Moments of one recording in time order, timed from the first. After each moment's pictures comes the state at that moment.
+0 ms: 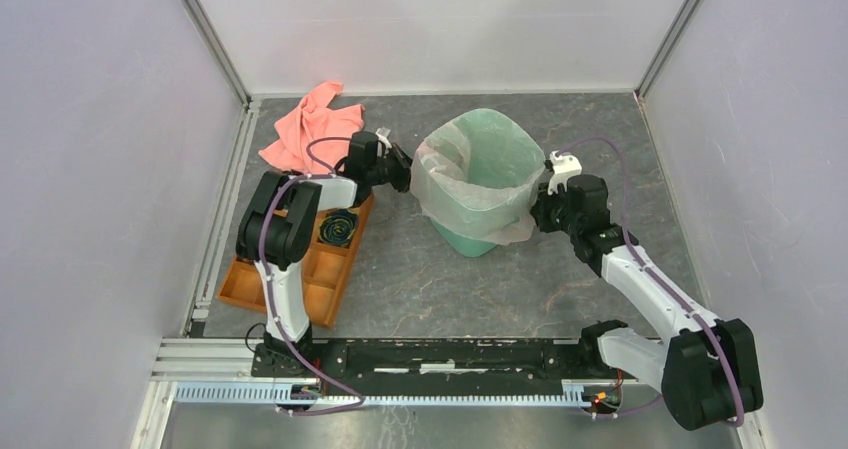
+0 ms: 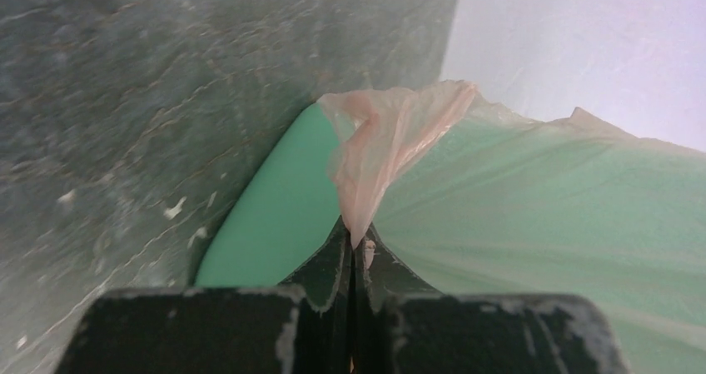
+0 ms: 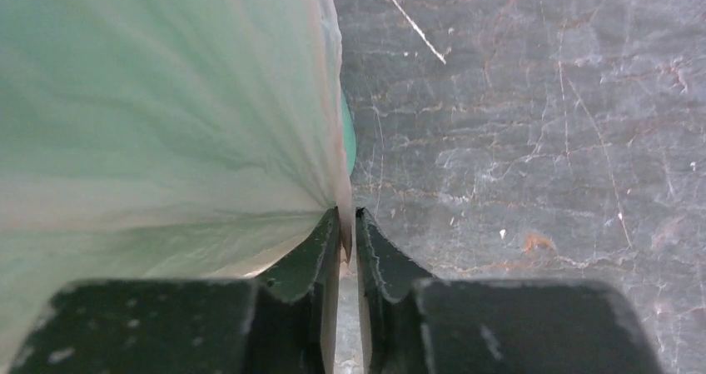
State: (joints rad) left arm -0.34 2.01 1.09 0.46 0.62 -1.21; right arm 0.26 1.08 0.59 -0.08 -0.09 0.09
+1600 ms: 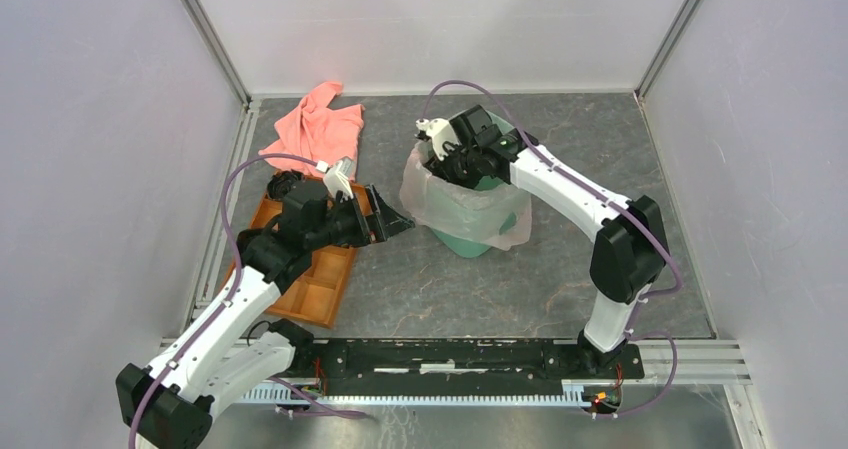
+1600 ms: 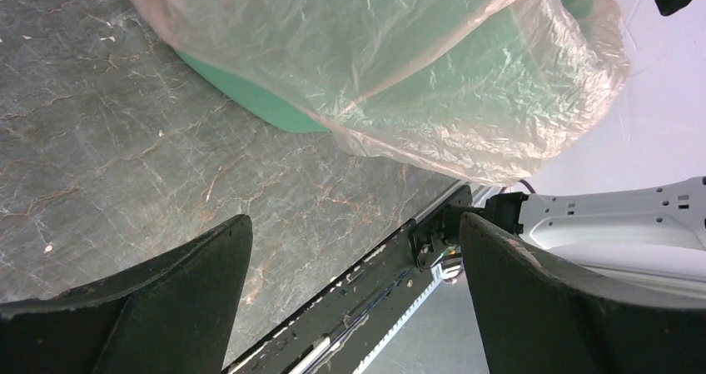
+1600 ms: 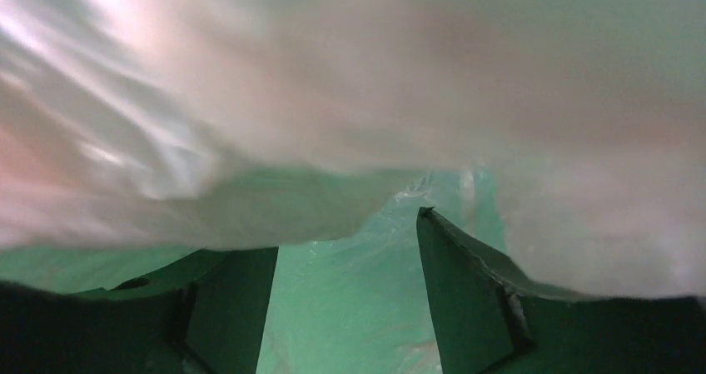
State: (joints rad) left arm -0.49 0.86 0.75 -0.34 0.38 -0.75; right arm 0.64 1.80 1.57 -0.70 -0.30 -0.11
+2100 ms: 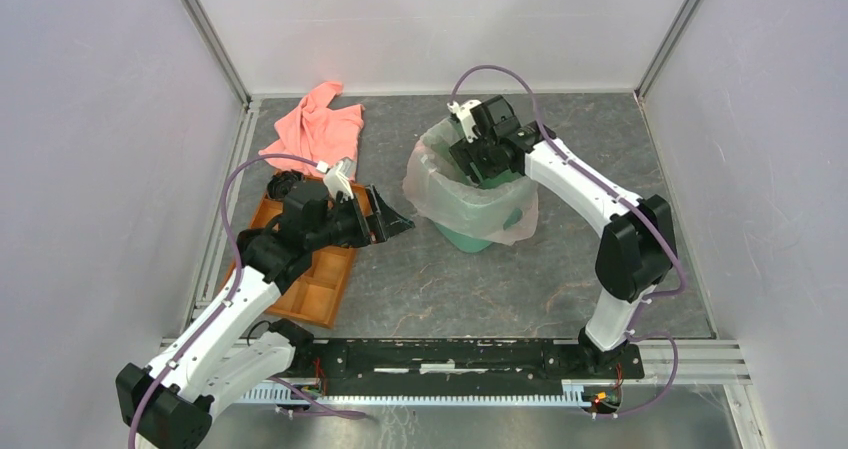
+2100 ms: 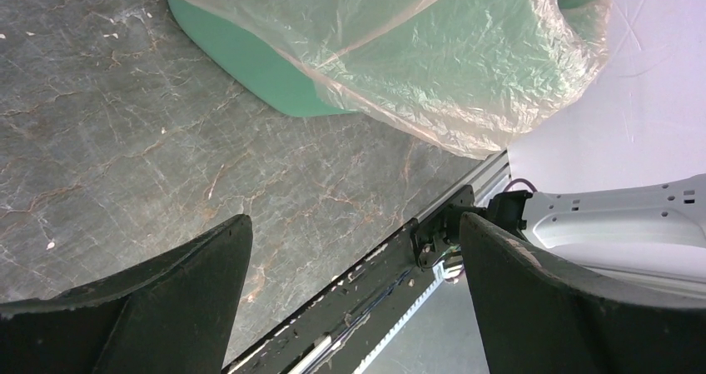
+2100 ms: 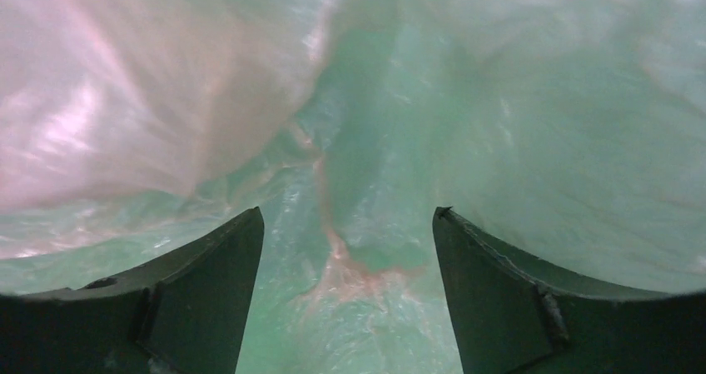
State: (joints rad) left arm -0.50 0.86 0.75 -0.35 0.37 -0.75; right arm 0.54 1.78 1.56 -0.70 0.12 -0.12
